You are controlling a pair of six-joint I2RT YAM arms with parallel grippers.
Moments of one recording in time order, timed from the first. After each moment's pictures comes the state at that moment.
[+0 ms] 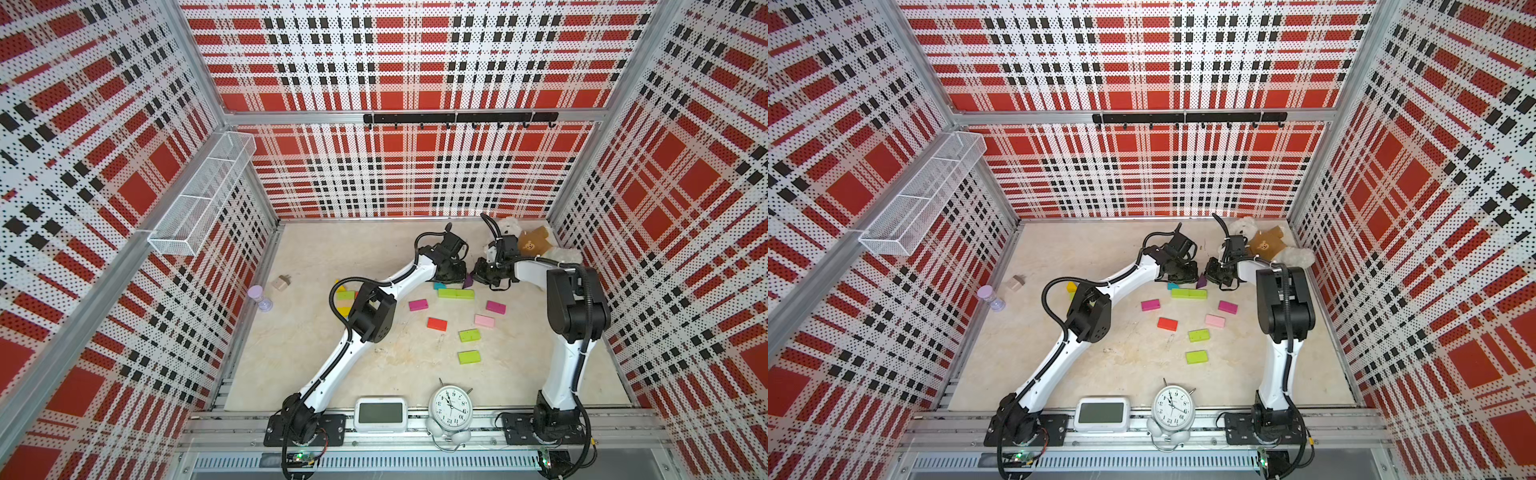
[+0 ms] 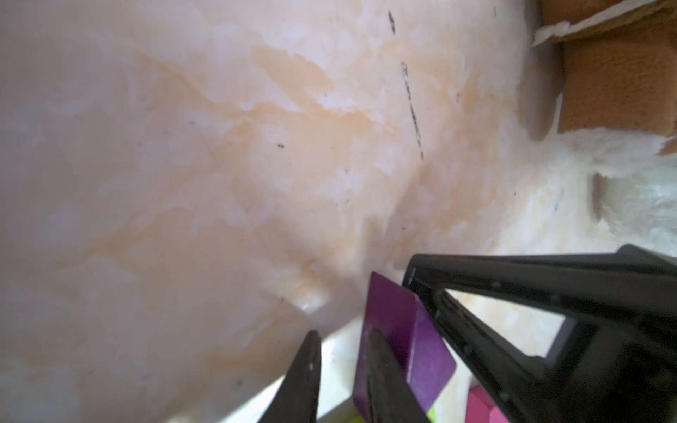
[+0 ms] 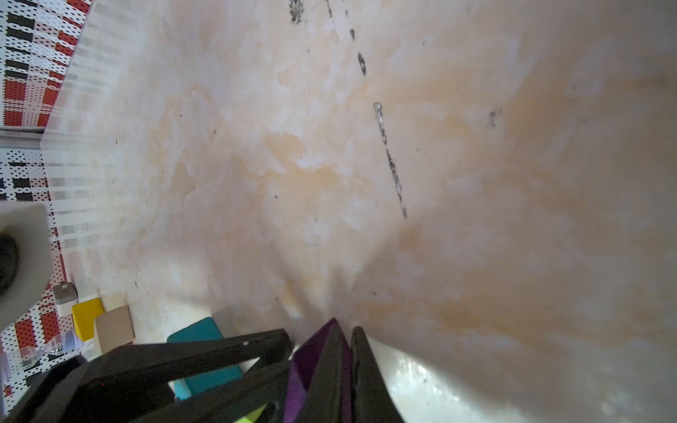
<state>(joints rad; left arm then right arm) -0.74 2.70 2.48 -0.74 0.24 -0.63 0.10 2.03 1.29 -0.27 -0.39 0.49</state>
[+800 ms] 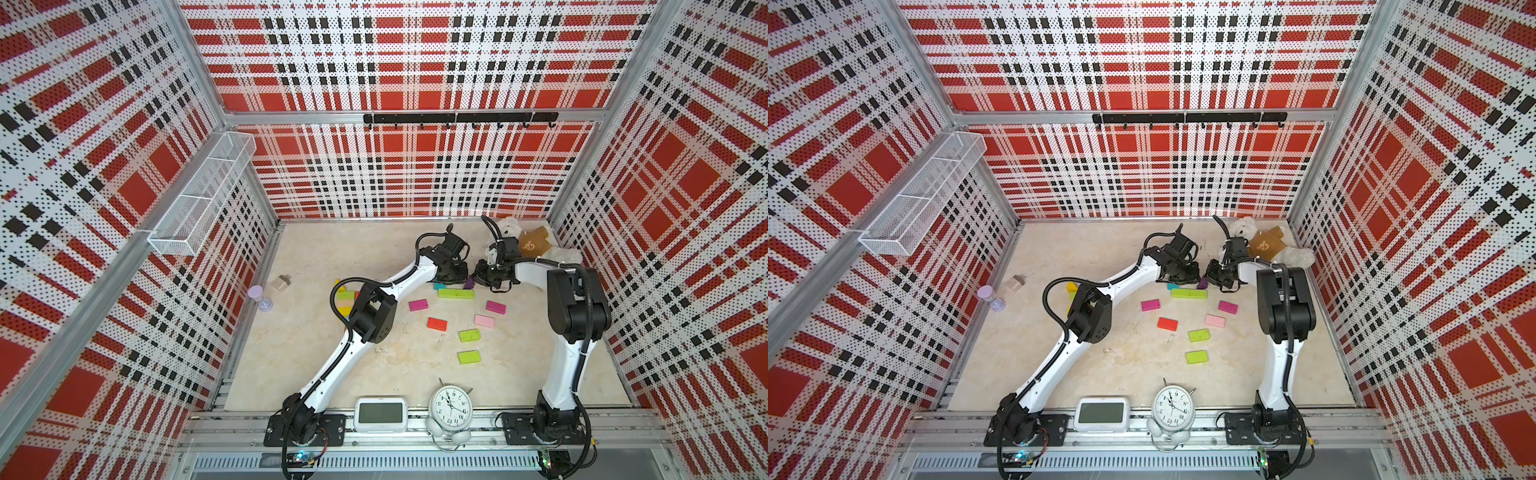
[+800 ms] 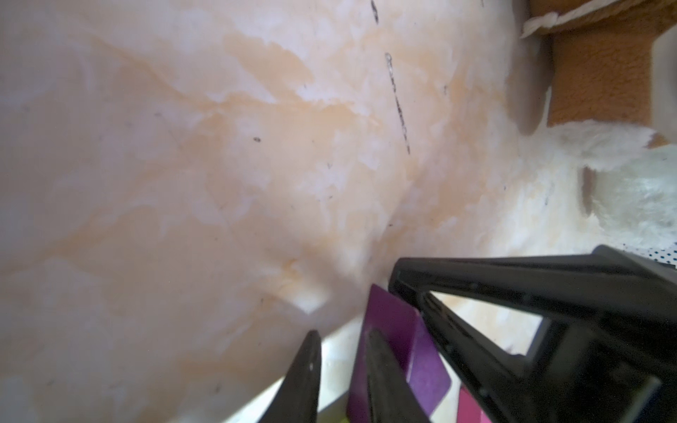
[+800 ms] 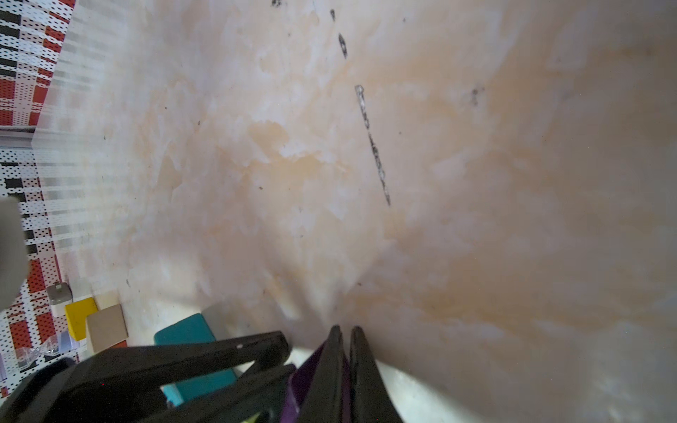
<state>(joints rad) -0.74 2.71 2.48 -0.73 0.26 -0.63 0.09 2.03 1.27 -0.26 -0.39 0.49</state>
